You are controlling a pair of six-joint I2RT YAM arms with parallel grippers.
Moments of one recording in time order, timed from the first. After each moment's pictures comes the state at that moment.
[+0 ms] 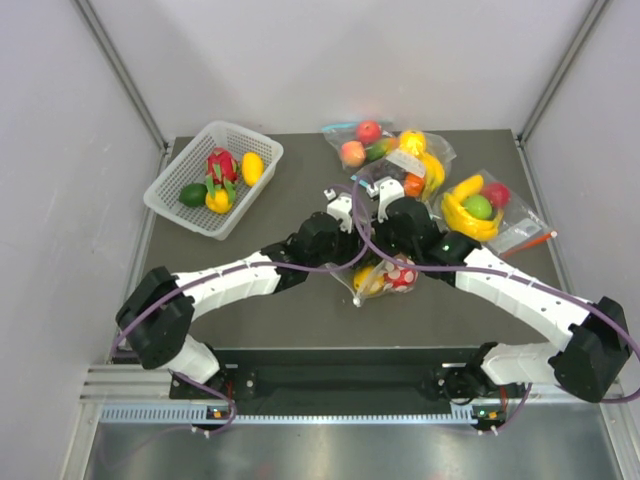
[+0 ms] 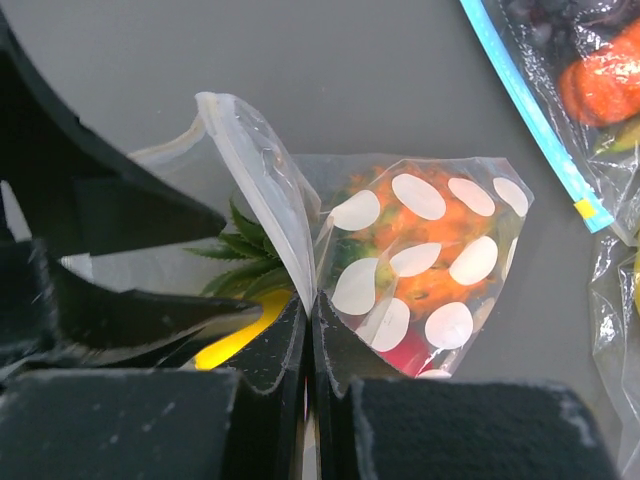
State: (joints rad) left arm -0.87 1.51 0.94 0.11 -0.05 -0.40; right arm 0.77 1.24 0.99 -0.37 0.24 0.14
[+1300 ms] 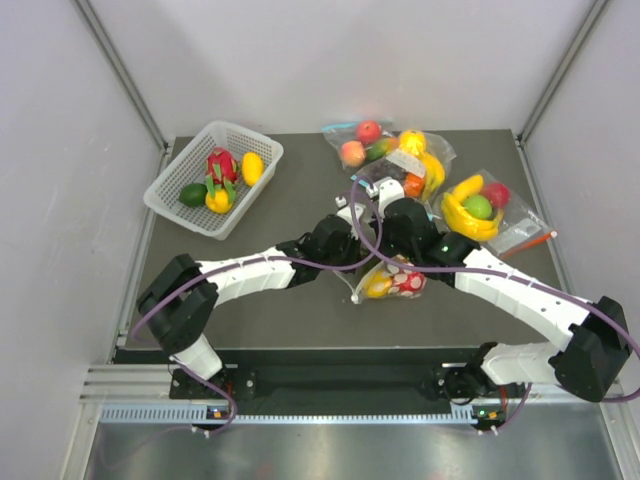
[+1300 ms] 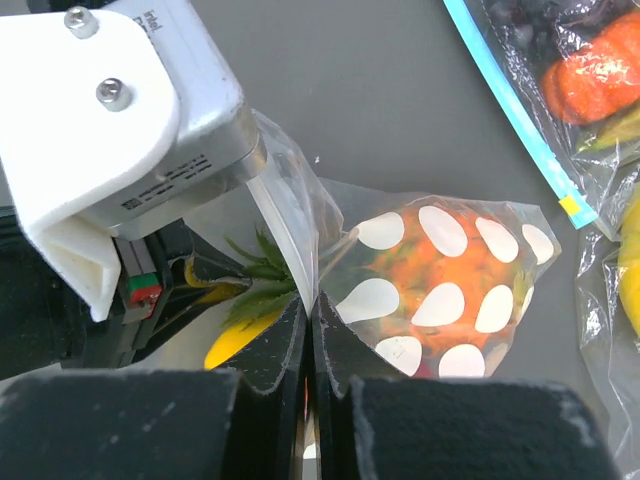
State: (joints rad) left arm -0.88 1.65 1.00 0.02 -0.04 -0.41; right arm 0.78 1.24 0.99 -0.38 0.28 0.14
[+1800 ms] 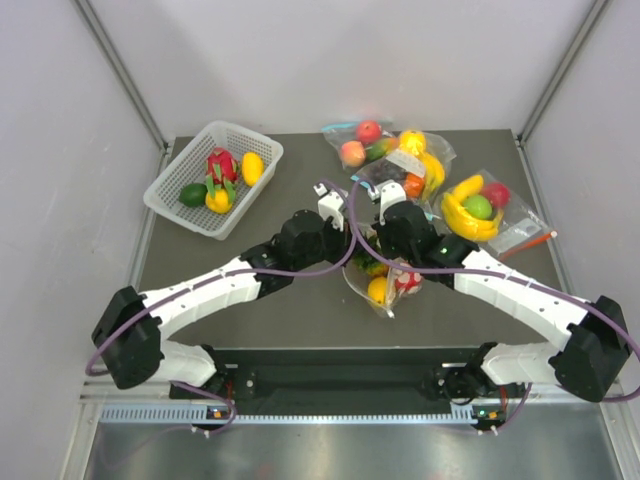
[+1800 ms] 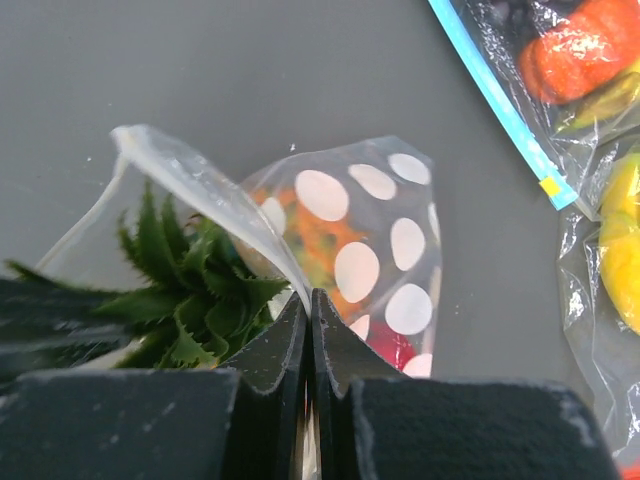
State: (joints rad) left arm -0.88 1.36 0.93 0.07 0.01 -0.41; right arm 0.78 1.24 0.97 -0.38 0.33 0.14
